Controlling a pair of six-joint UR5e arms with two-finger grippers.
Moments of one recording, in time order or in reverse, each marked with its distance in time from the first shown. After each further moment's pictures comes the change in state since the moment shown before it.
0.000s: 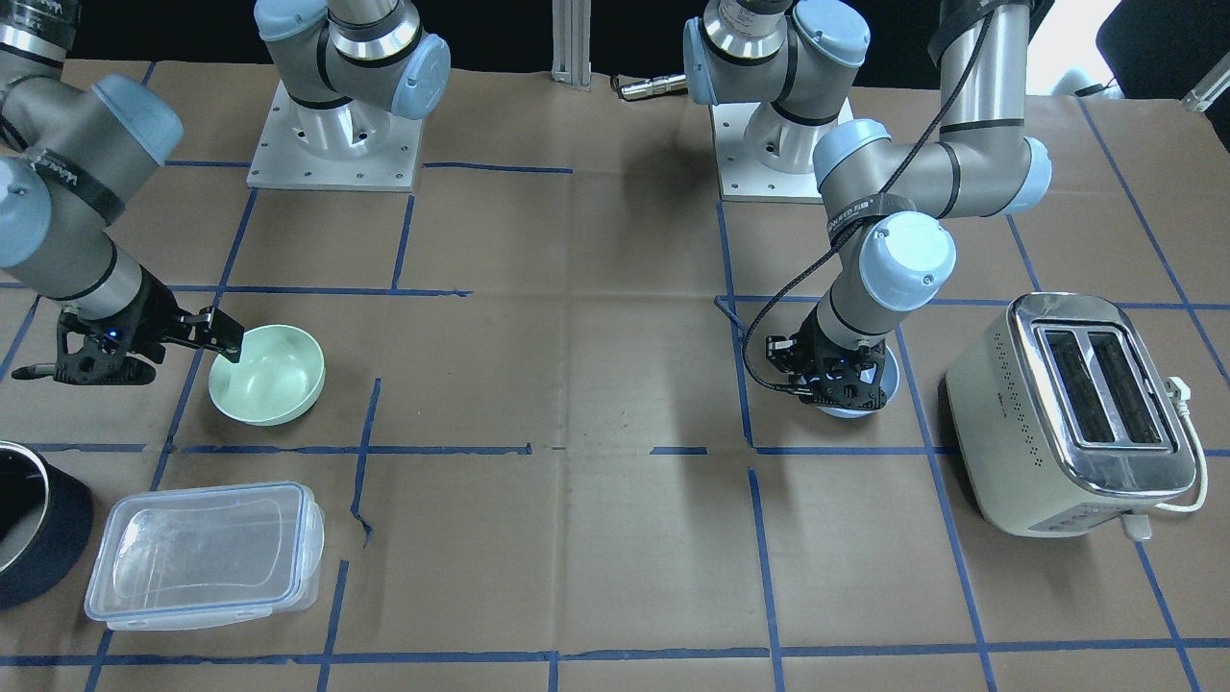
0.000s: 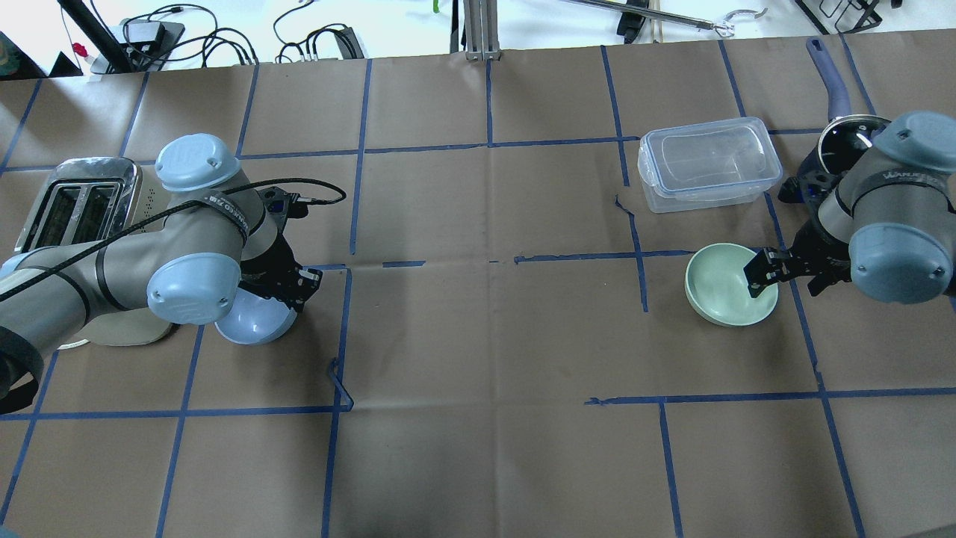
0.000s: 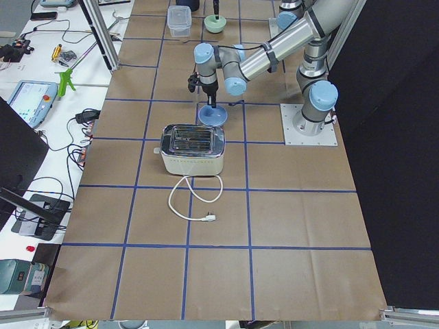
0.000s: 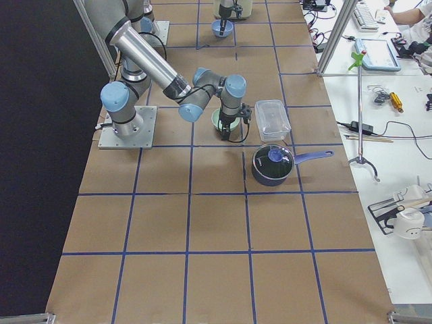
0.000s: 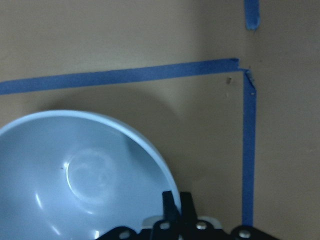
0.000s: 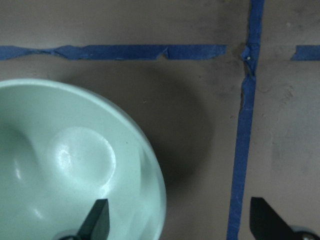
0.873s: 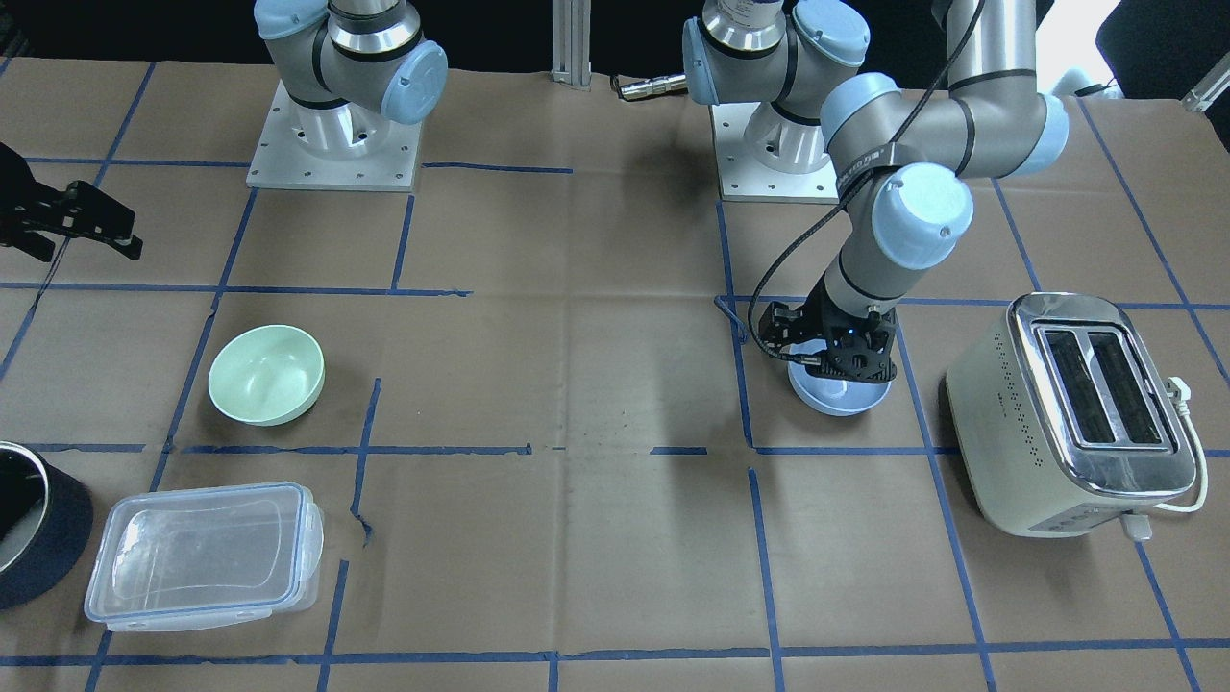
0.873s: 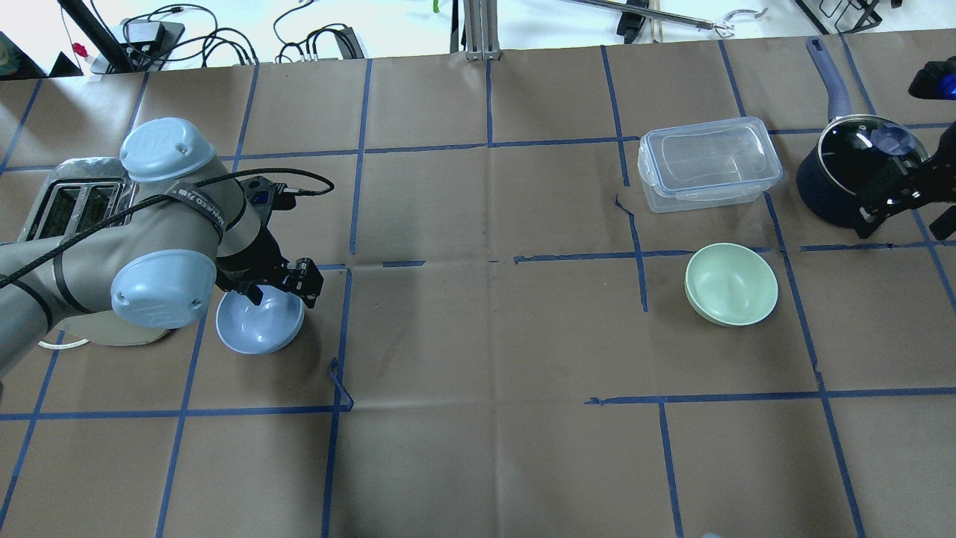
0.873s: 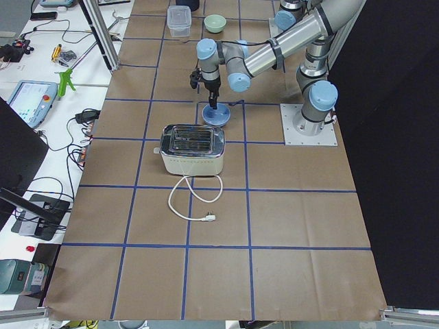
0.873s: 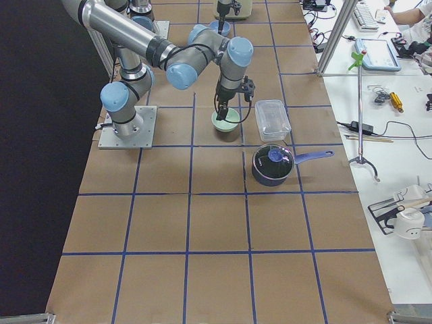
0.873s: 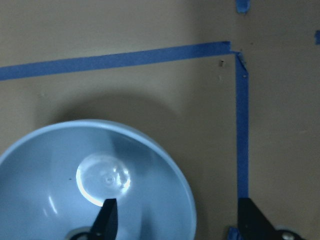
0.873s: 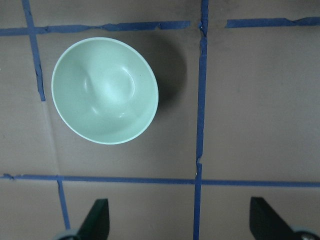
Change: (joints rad) left arm 0.012 0.015 -0.031 -0.007 -0.013 0.036; right arm -0.052 -0.211 -0.236 0.499 0.007 -0.046
